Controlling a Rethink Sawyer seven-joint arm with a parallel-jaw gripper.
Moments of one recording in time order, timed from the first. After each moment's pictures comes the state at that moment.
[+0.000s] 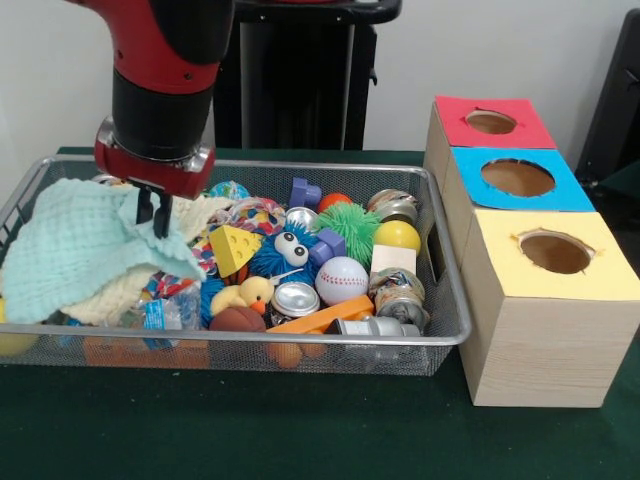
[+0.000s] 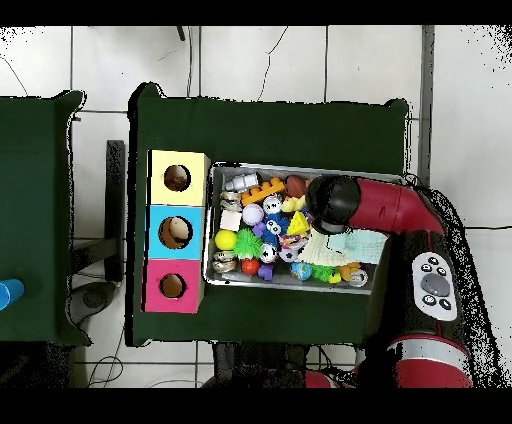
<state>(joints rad) -0.38 -0.49 -0.08 1.34 -0.27 0.75 1.71</state>
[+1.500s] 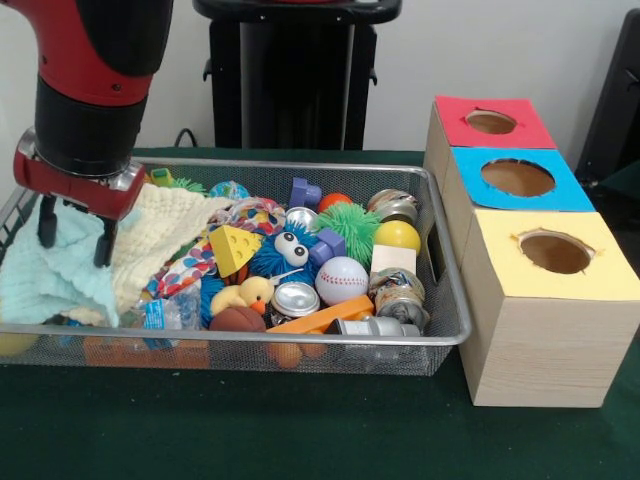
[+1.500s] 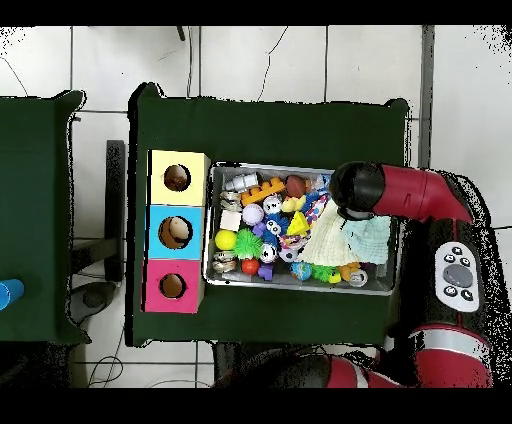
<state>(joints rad) -0.43 -0.43 -0.07 1.19 -0.36 0.76 1.71</state>
